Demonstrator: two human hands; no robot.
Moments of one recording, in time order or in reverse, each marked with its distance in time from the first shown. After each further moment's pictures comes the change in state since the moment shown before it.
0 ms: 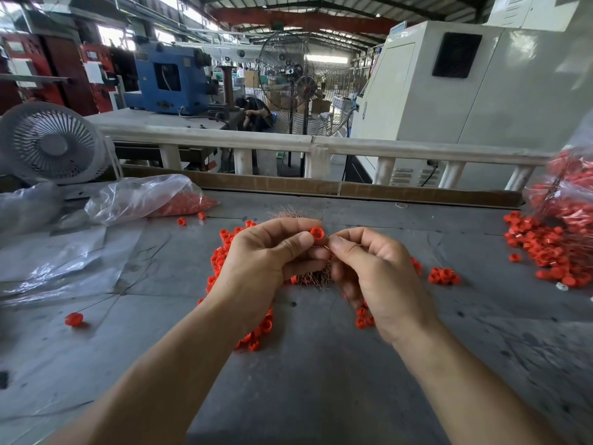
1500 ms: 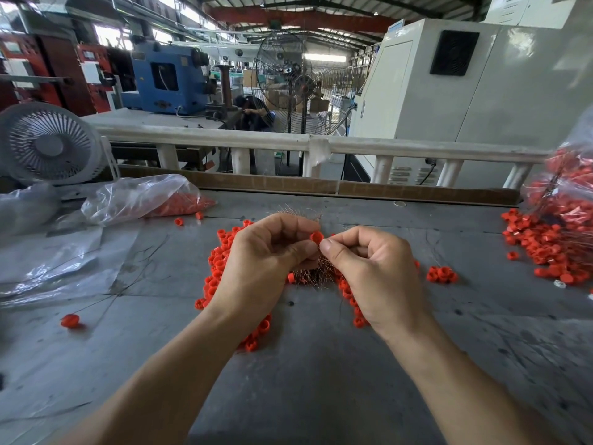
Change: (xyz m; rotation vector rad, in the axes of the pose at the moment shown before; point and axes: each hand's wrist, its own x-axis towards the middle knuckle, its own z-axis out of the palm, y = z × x) left_hand 0.002 -0.009 -0.004 0.301 -0.028 0.209; right_hand -0.004 -0.002 0.002 -0.202 0.117 -0.193
